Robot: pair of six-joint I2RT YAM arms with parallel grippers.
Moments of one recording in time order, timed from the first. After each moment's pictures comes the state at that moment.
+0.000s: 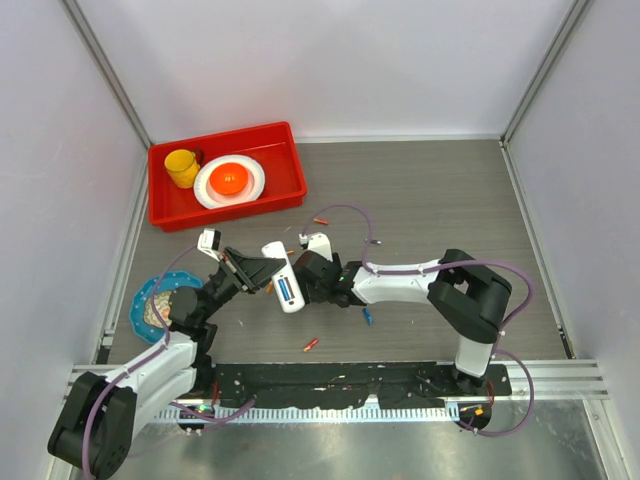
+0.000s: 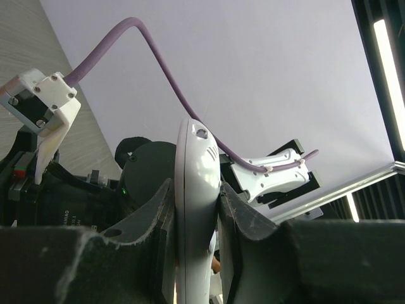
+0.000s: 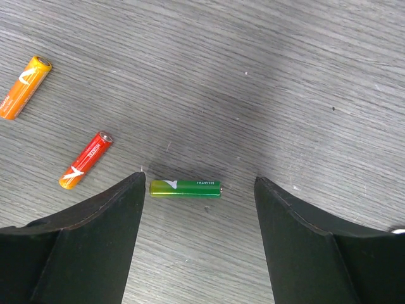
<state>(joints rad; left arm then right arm) -0.36 0.85 0.06 1.17 0.52 -1.50 1.07 1.80 1.04 -0.21 0.37 0.63</state>
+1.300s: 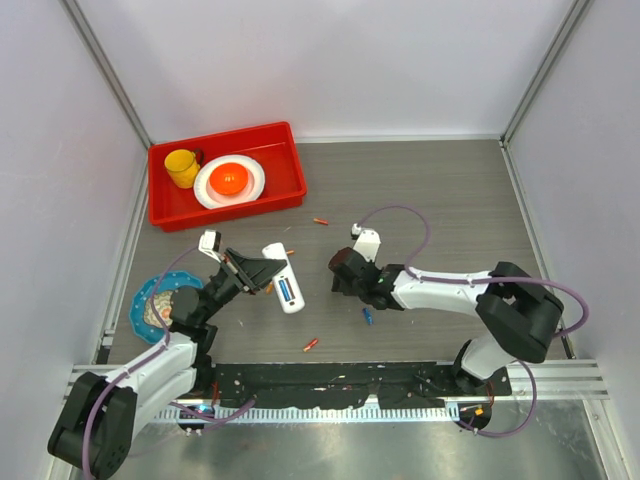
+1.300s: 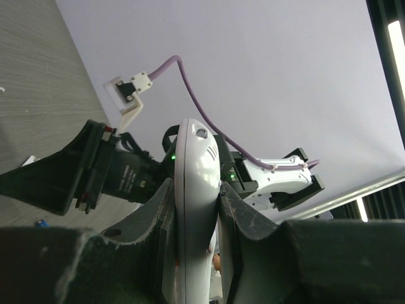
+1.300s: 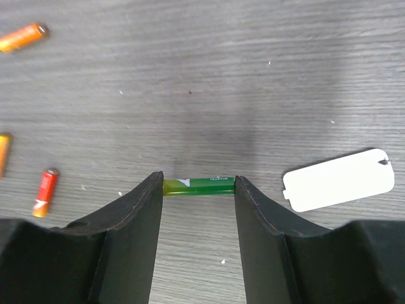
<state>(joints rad) -0.36 0.85 0.05 1.14 0.51 -1.47 0.98 1.56 0.79 -0.16 0.46 0.87</state>
